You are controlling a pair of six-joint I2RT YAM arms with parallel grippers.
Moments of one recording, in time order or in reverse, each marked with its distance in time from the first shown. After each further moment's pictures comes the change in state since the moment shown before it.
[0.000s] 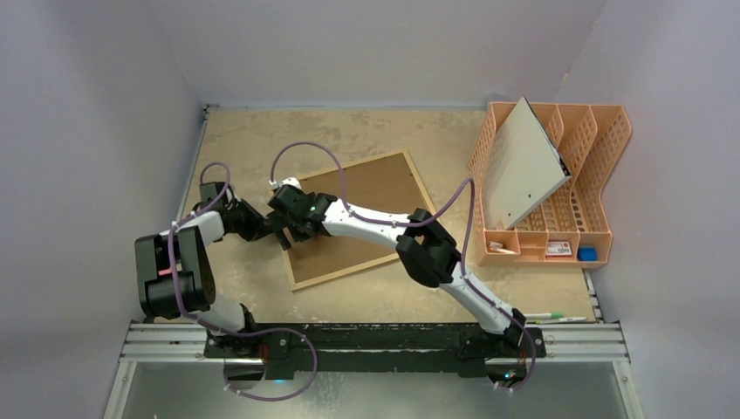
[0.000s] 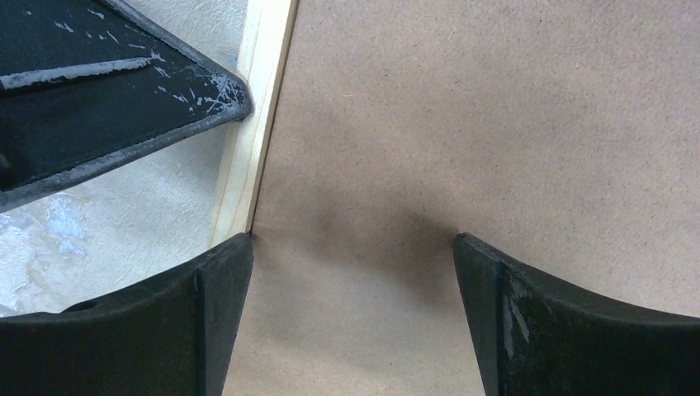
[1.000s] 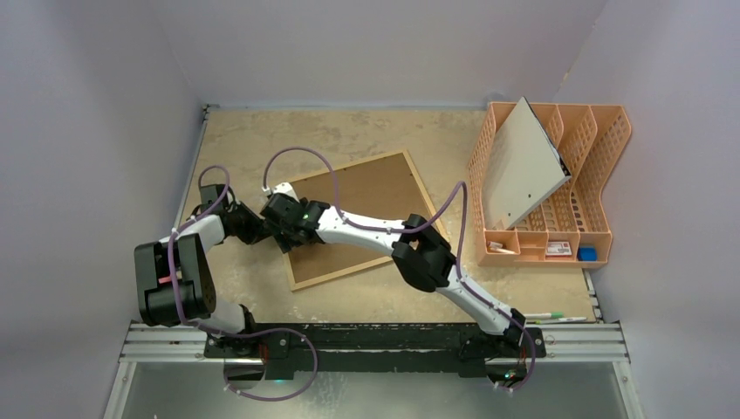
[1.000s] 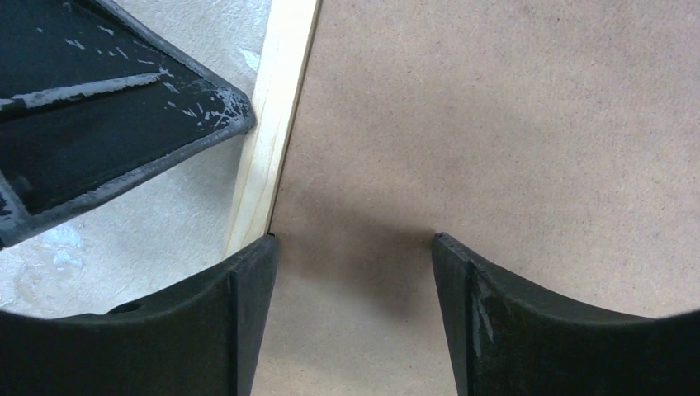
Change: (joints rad) left arm -0.008 -0.051 -0.027 -0.023 -0.057 -0.027; right arm 0.043 0.058 0.038 -0.030 0.089 -0.008
